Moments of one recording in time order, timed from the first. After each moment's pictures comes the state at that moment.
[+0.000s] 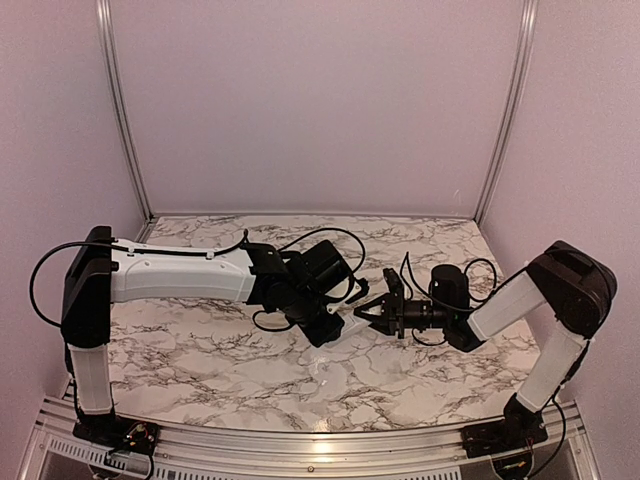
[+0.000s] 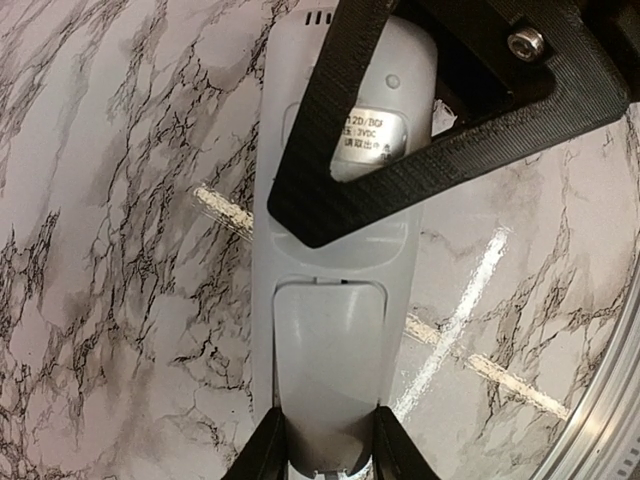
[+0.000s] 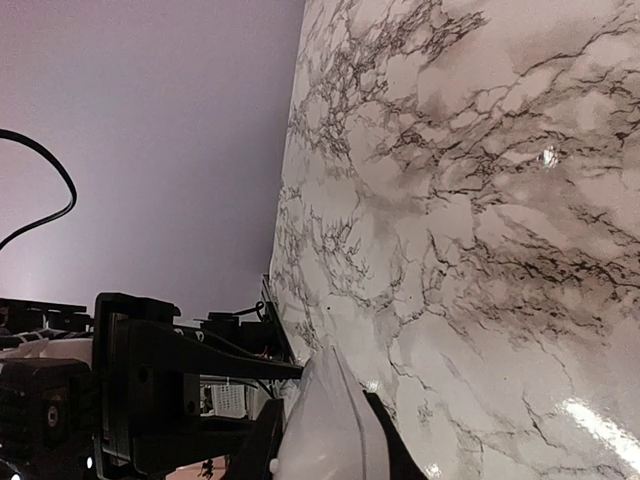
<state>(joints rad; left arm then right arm) -1.11 1.98 1.58 -0.64 -0.03 -0.09 0.56 1.71 0.49 0.94 -0.79 1.18</state>
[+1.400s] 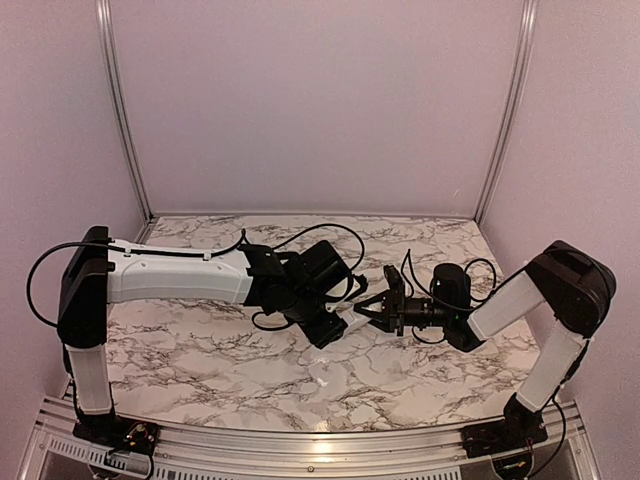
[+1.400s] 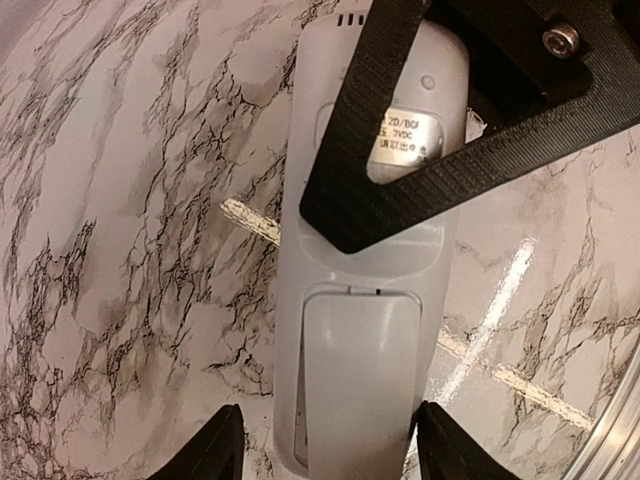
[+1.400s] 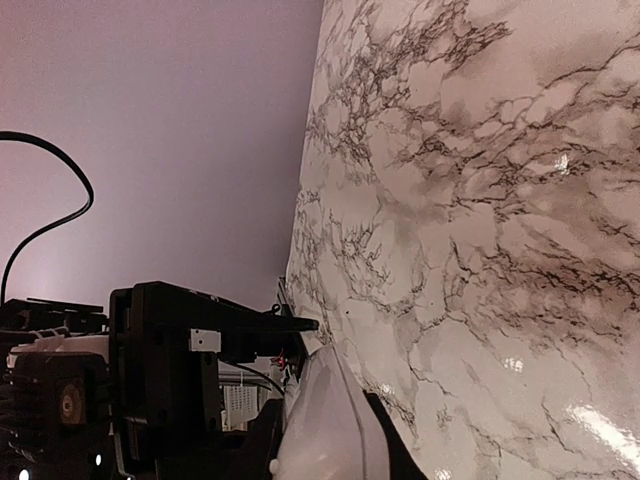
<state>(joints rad) -1.11 1.96 1.55 -0.60 -0.12 -0.06 0.55 1.72 0.49 1.00 -0.80 1.22</state>
